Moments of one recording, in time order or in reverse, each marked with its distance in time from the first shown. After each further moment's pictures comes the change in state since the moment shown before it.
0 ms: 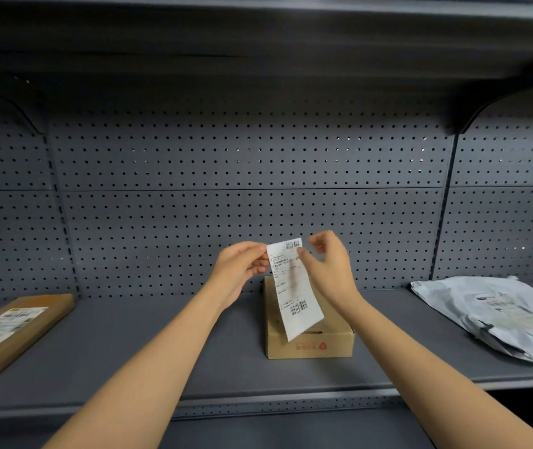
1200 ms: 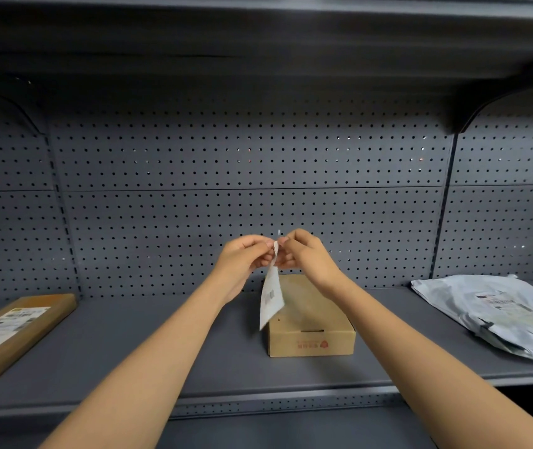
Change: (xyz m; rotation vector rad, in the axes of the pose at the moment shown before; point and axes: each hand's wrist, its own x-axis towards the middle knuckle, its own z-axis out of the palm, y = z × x) left_hand -0.002 0.010 0.002 0.066 -0.065 0.074; right_hand 0.009 -0.023 0.014 0.353 -0.364 0.093
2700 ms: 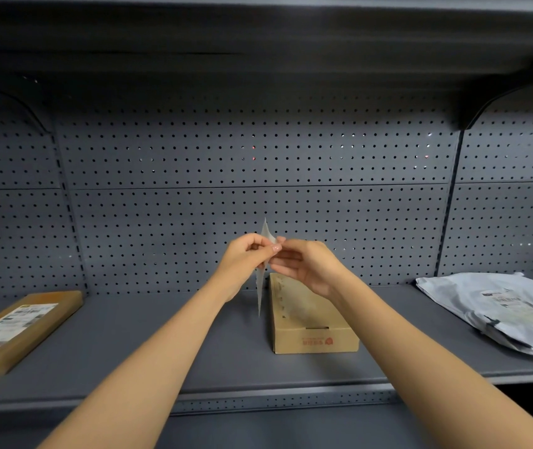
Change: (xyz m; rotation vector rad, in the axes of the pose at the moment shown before) left_hand -0.002 -0.005 -0.008 0.241 0.005 0.046; right_hand -0.008 -0.008 0.006 0.447 -0.075 0.274
